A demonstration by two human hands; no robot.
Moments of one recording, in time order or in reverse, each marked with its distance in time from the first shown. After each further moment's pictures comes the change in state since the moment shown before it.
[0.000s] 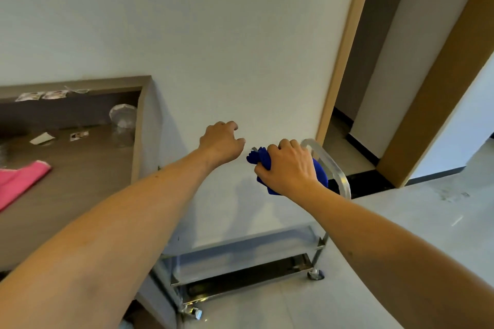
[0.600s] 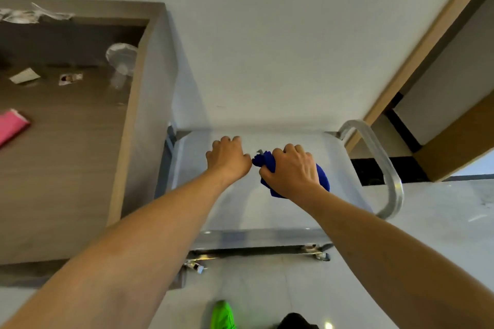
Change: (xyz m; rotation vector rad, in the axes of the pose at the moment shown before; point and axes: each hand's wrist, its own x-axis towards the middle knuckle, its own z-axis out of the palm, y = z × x) left_hand 0.057 -0.113 0.123 0.041 -0.122 -0.319; right_hand 0.077 -0.036 0.157 0.069 -0.289 -0.097
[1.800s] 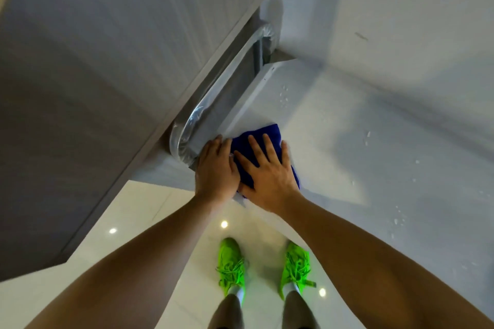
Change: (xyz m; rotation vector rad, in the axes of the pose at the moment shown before) left_hand -0.017 -0.164 0.159 -0.110 0.235 -0.653; right_hand 0.056 -0.111 0.253 0.217 -0.270 -0.902
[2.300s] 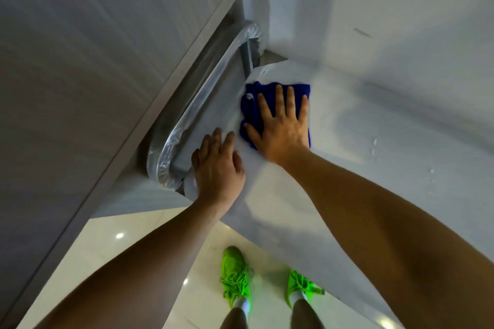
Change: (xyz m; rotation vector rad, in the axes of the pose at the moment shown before) left_hand 0.051 0.013 0.032 0.160 0.067 0.081; right_hand 0.104 0.080 -0.013 -0.050 0.119 0.298
